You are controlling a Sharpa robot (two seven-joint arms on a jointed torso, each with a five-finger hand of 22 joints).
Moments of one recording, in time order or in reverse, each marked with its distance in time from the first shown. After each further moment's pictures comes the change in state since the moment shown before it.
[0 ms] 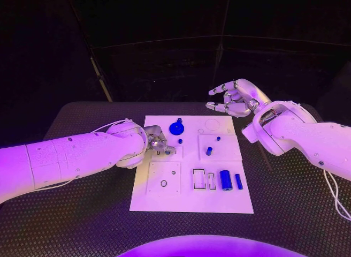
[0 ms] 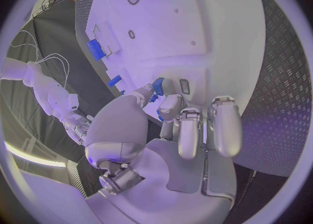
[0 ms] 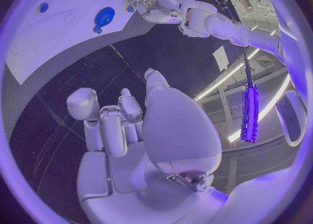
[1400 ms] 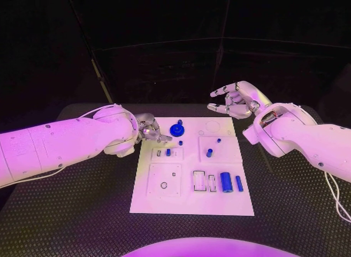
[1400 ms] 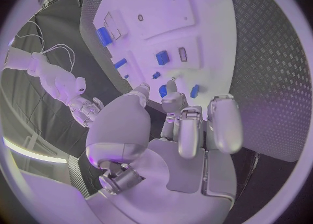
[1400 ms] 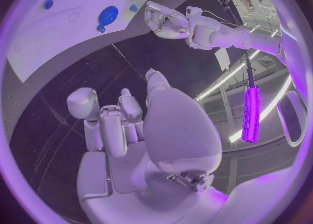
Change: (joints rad) left arm 0.089 -0.079 0.040 0.044 0.036 0.077 -0.007; left_hand 0.055 0.016 -0.229 0.069 0.000 -0.099 0.038 -0.055 -0.052 -0.053 0.031 -0.047 -0.094 -0.002 0.014 0.000 0.000 0.000 -0.003 0.002 -0.047 -0.059; right arm 0.000 0.005 0.000 -0.020 0.001 0.000 0.001; right_hand -0.020 0.002 -0.005 0.000 0.004 0.000 0.000 0.000 0.000 -0.004 -0.004 0.000 -0.003 0.000 0.000 -0.005 0.000 0.000 -0.007 0.000 -0.004 -0.009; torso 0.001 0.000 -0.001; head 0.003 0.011
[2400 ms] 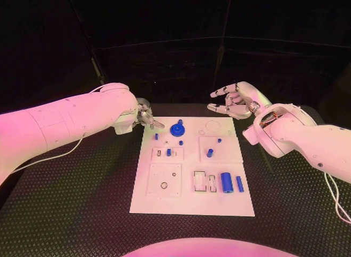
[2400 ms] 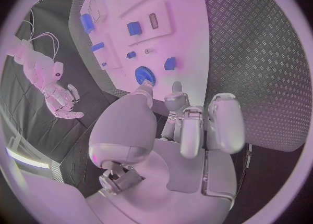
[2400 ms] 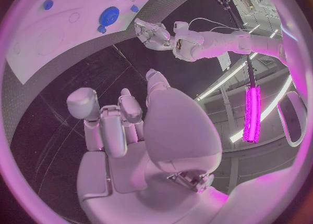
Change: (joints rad) left arm 0.048 0.187 0.003 -0.380 0.047 0.214 0.002; left_hand 0.105 0.041 -0.109 0.004 0.000 -0.014 0.049 -0.151 -0.142 -0.023 0.037 0.004 -0.029 -0.002 0.037 0.000 0.000 0.000 0.004 0.040 -0.004 0.006; right arm 0.000 0.011 0.000 -0.008 0.000 0.000 0.000; right_hand -0.004 0.004 -0.005 0.000 0.000 0.000 0.000 0.000 0.000 0.000 0.000 0.000 0.000 0.000 0.000 0.000 0.000 0.000 0.000 0.000 0.000 0.000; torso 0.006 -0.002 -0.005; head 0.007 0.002
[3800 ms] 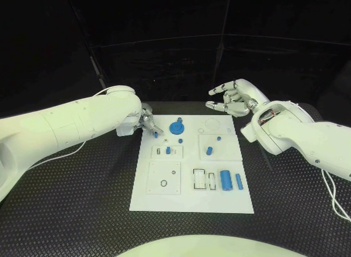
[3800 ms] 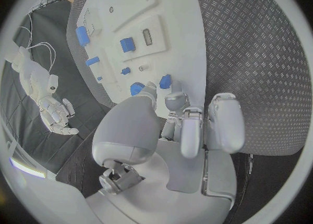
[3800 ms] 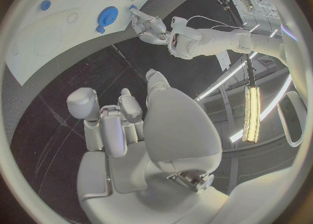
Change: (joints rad) left arm -0.033 0.056 0.000 -0.069 -0.039 0.102 -0.001; left_hand 0.048 0.049 -0.034 -0.015 0.000 0.053 -0.009 -0.008 -0.030 -0.004 0.003 0.000 -0.014 0.000 0.000 0.000 0.000 0.000 -0.003 0.003 0.000 0.009; right arm 0.000 0.009 0.000 -0.007 0.000 0.001 0.001; right_hand 0.000 0.000 0.000 0.000 0.004 0.000 0.000 0.004 0.000 0.000 0.000 0.000 0.001 0.000 0.000 0.000 0.000 0.000 0.000 0.000 0.000 -0.001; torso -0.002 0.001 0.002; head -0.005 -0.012
